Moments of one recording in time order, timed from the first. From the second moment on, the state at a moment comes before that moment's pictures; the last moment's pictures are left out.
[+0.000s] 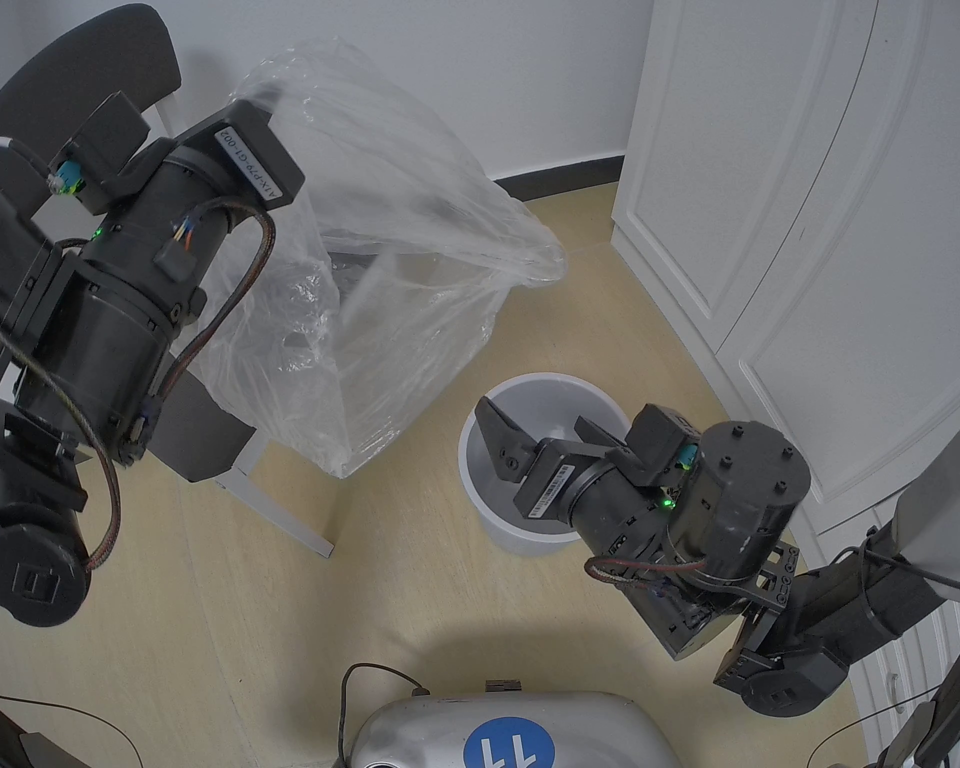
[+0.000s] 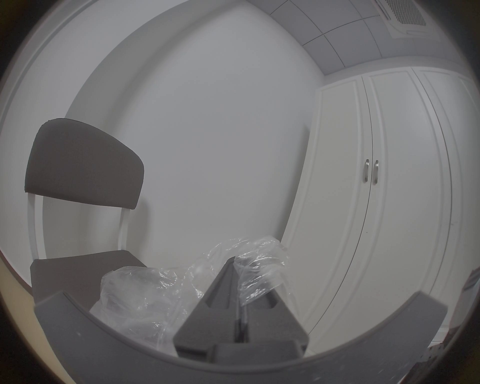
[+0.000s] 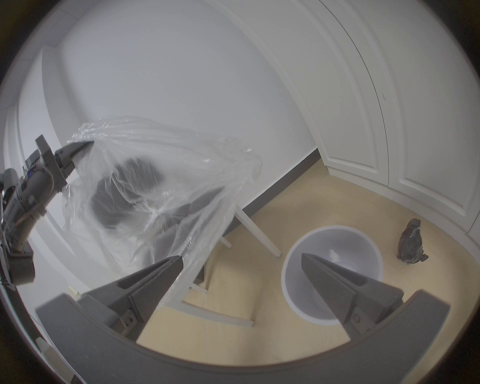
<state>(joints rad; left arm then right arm) -0.71 1.53 -0.87 -1.30 0.39 0.06 0.91 1.93 -0.74 -1.31 -0.50 0.43</state>
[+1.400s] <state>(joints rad) -0.91 1.48 -0.83 -1.29 0.47 0.06 0.90 2.04 -0.79 -1.37 -0.49 0.50</state>
